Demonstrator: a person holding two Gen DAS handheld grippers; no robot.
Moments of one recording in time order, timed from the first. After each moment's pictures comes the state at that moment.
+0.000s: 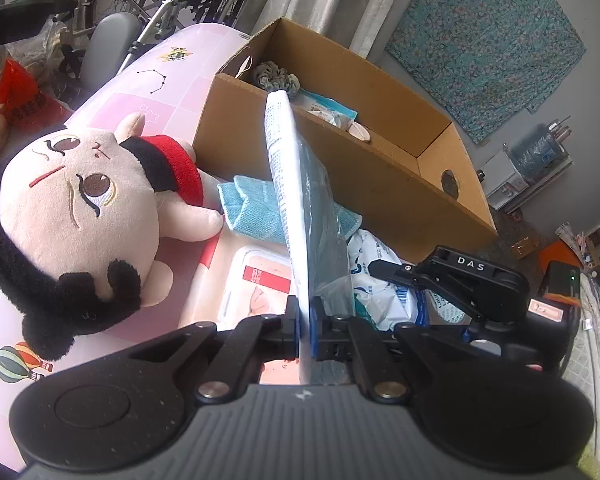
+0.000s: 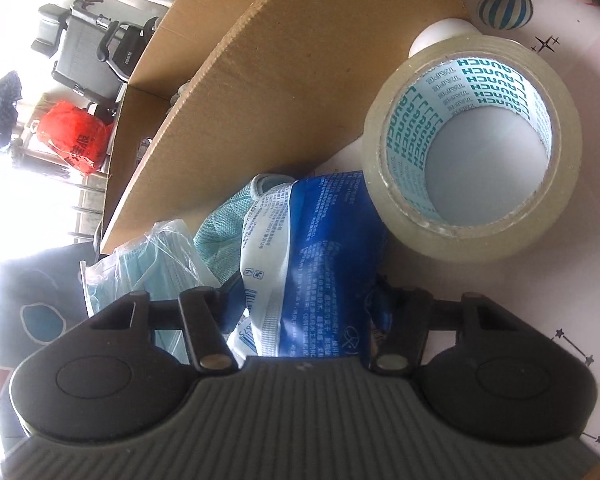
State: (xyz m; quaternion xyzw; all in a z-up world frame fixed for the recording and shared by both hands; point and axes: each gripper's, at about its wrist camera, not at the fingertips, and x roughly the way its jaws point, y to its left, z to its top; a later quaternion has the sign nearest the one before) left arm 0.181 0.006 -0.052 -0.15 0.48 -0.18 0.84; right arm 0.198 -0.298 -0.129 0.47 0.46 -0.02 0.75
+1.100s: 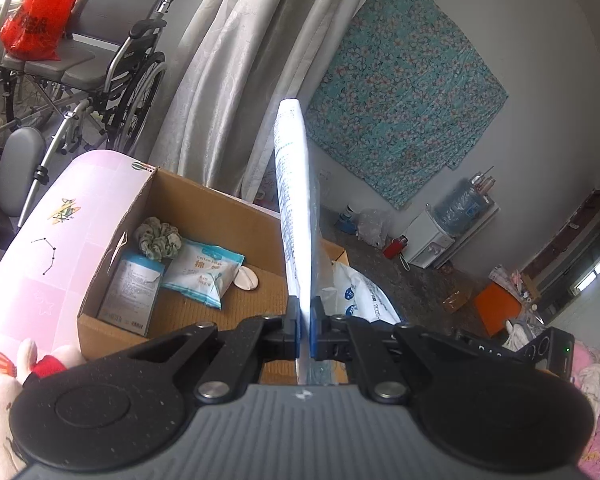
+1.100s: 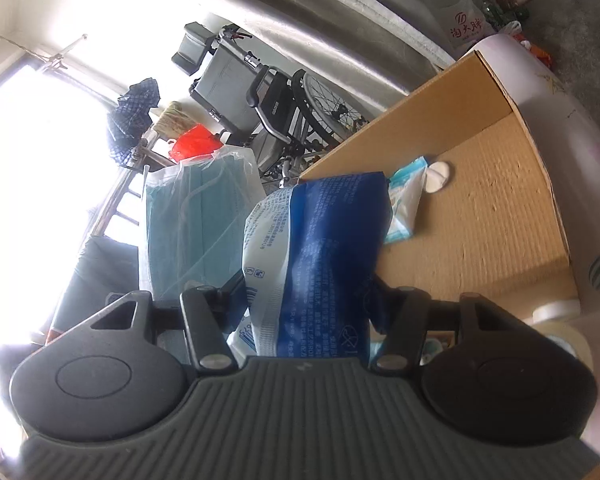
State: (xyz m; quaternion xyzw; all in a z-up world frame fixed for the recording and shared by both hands) left arm 0.271 -0.037 0.082 -0.17 0.37 -0.27 0.87; right arm 0.254 -0.380 0.046 0.42 0.34 0.12 0.84
